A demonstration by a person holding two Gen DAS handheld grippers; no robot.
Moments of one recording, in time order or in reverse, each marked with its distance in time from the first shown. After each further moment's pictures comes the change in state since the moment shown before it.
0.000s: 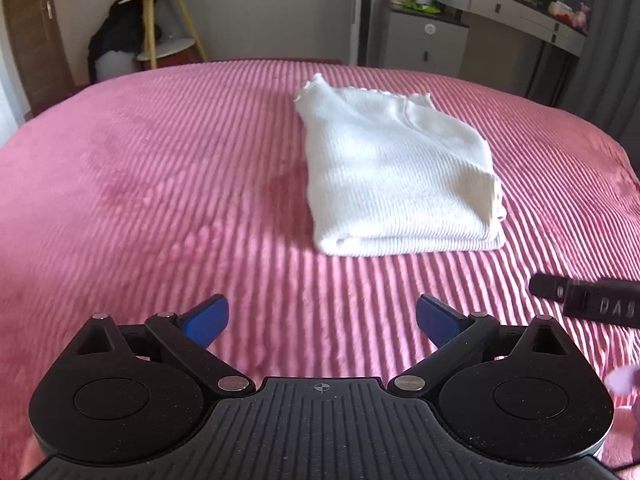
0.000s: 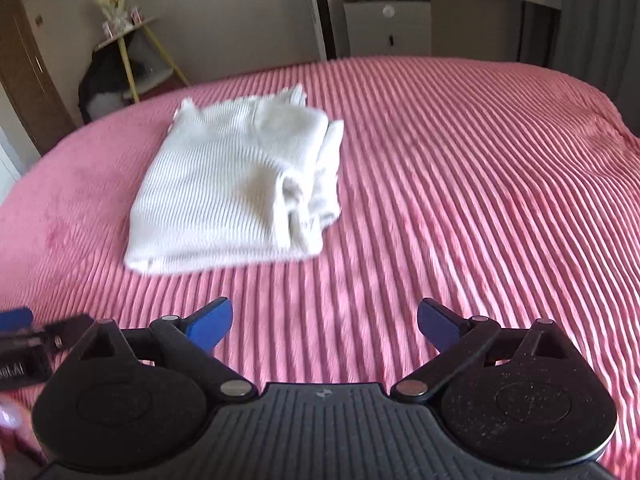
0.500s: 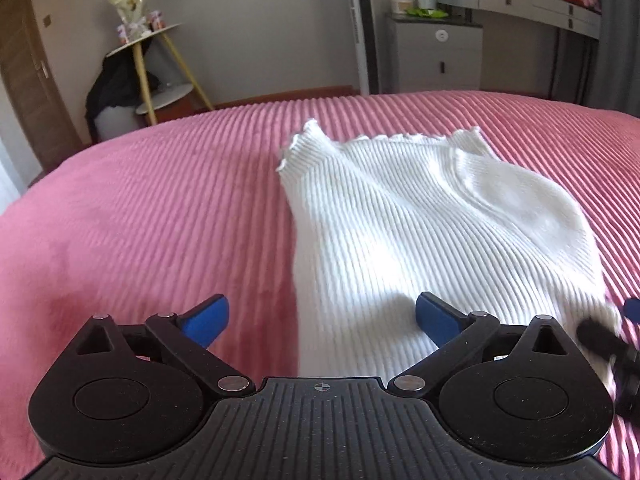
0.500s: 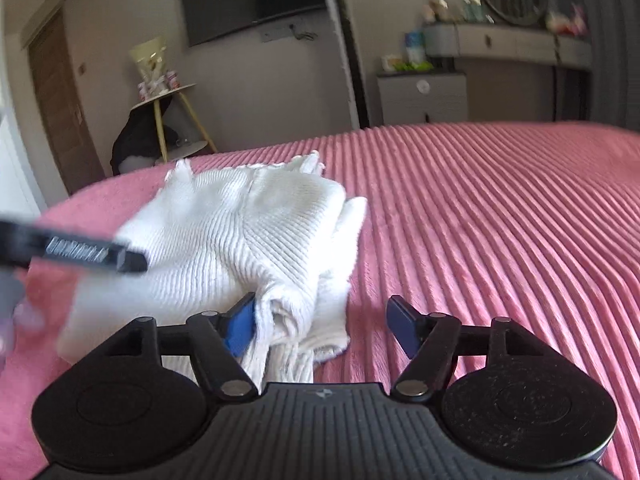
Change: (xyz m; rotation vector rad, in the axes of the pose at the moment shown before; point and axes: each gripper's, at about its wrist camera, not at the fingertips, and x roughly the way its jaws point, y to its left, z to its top) left arm 0.129 -0.026 0.088 0.120 -0.094 0.112; right arm 0.098 -0.027 0.032 -0.024 -0.297 0.125
